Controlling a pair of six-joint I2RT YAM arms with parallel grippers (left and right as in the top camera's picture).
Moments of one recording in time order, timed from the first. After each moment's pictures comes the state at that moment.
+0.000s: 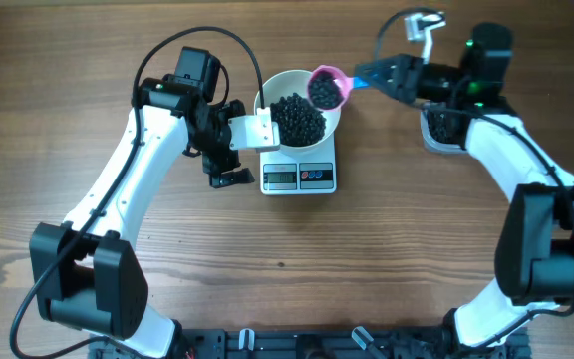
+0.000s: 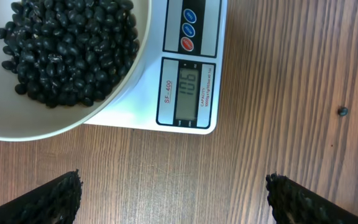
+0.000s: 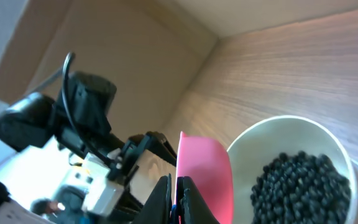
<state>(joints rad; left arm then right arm) -0.24 1.73 1.40 -1.06 0.39 1.22 0.03 1.83 1.16 0.37 -1.29 0.60</state>
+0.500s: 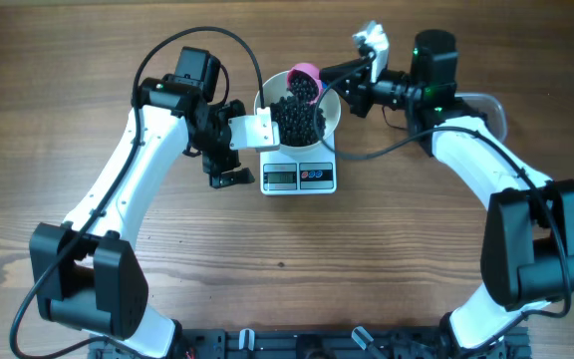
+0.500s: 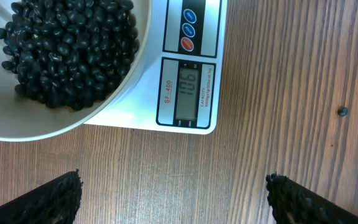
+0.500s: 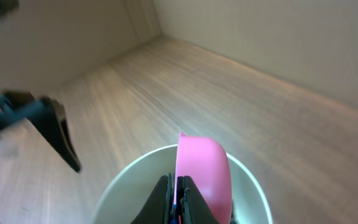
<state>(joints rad) -0.24 1.73 1.40 -1.06 0.39 1.22 0.18 1.83 1.16 0.25 -0.90 -0.09</state>
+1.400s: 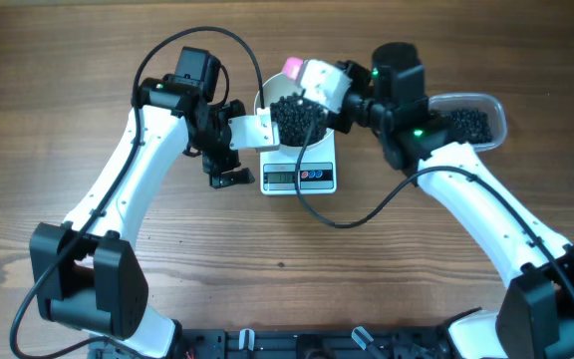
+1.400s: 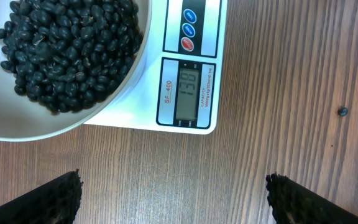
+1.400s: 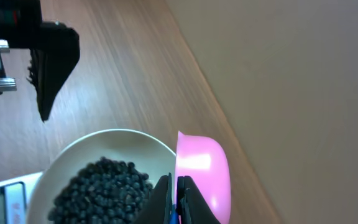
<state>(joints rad) -0.24 1.73 1.40 -1.06 0.39 1.22 0.41 1.60 1.16 -0.04 -0.41 -0.80</state>
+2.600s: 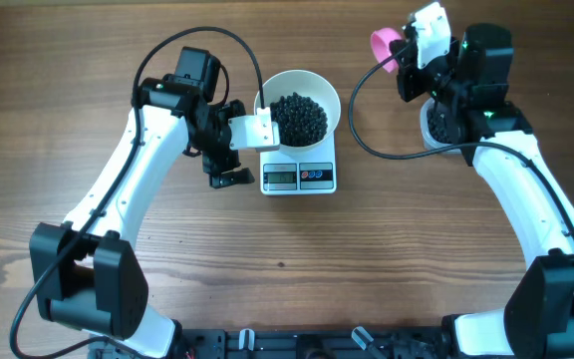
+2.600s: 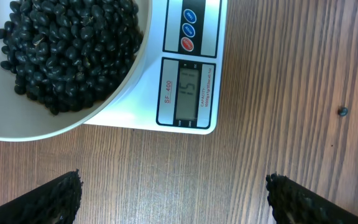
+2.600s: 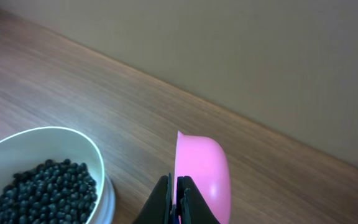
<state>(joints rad) -0.24 1.73 1.40 -1.06 0.39 1.22 0.08 1.60 1.16 -0.02 -0.41 -0.26</state>
